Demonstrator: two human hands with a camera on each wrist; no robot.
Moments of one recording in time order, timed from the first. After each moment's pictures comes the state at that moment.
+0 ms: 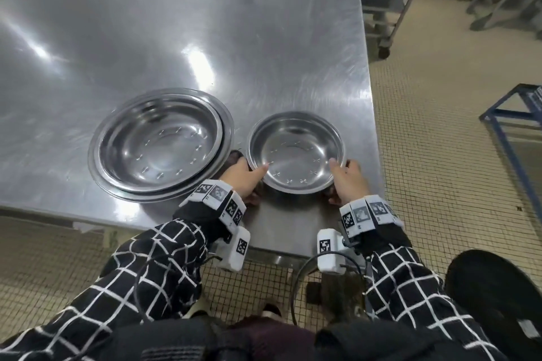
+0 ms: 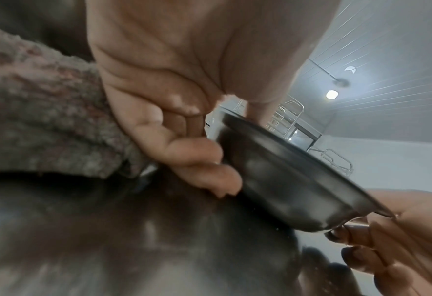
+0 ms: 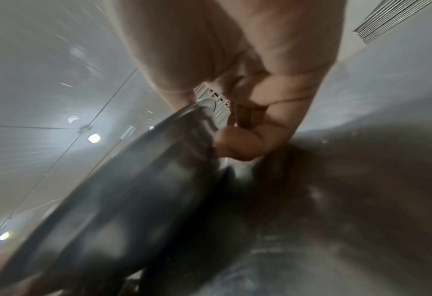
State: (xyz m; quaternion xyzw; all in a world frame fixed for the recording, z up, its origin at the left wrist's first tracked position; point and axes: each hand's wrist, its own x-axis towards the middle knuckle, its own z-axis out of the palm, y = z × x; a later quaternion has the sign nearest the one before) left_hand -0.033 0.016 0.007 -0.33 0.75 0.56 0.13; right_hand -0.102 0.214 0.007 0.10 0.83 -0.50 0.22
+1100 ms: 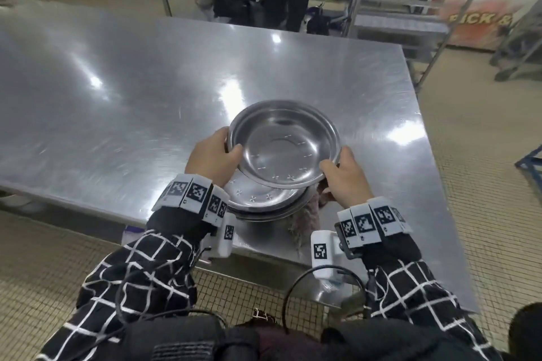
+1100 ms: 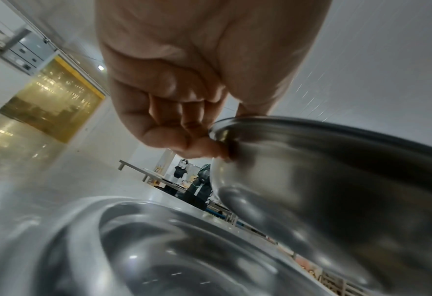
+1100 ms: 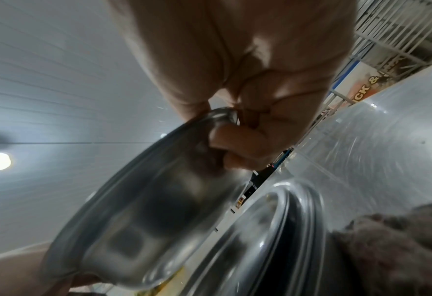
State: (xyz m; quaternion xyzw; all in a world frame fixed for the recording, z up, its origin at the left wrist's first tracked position) left_hand 0.058 -0.162 0.117 -0.26 0.90 0.33 -0.12; right_hand -0.030 0.046 0.098 -0.08 0.83 -0.53 0.16
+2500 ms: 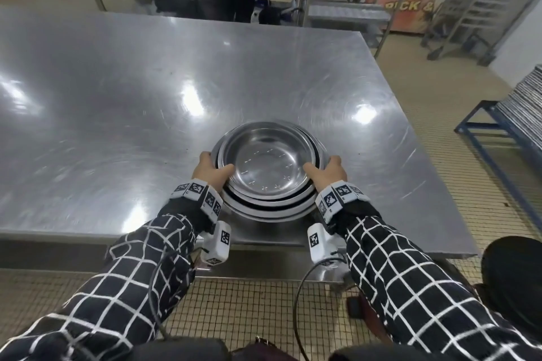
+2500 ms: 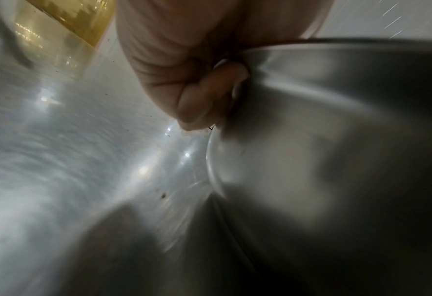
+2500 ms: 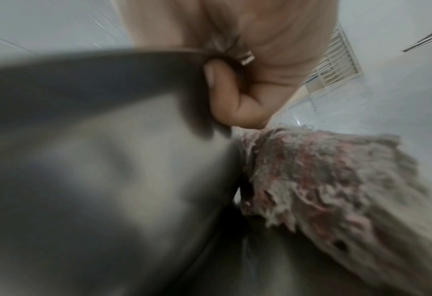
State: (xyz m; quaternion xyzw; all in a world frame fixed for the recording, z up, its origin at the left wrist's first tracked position) left_hand 0.050 -0.251 0.024 -0.31 0.80 0.52 -0.02; right_hand -0.012 -0.021 0.047 0.12 0.87 -0.45 0.16
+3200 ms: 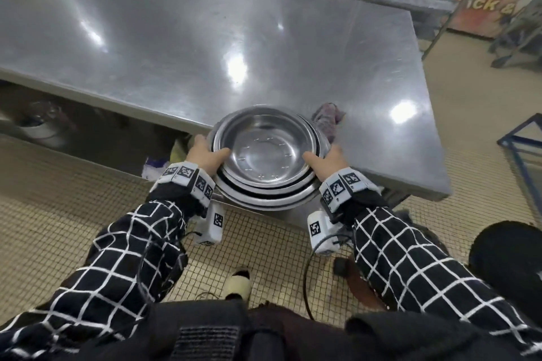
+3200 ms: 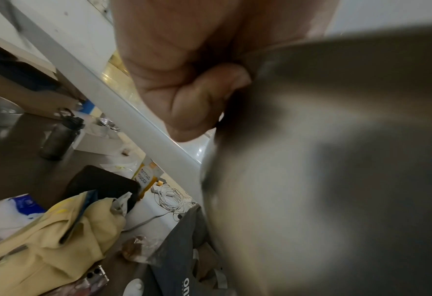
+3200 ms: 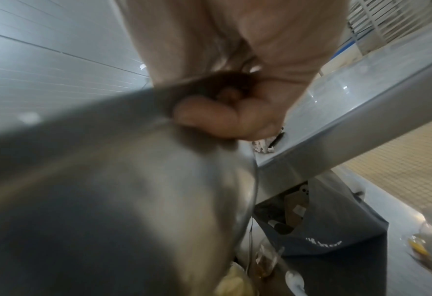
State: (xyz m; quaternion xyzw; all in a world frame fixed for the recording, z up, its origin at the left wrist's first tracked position) left_hand 0.273 -0.166 0.020 -0.40 0.78 0.47 -0.01; right_hand 0.159 0.060 0.039 0.01 0.89 -0.38 0.24
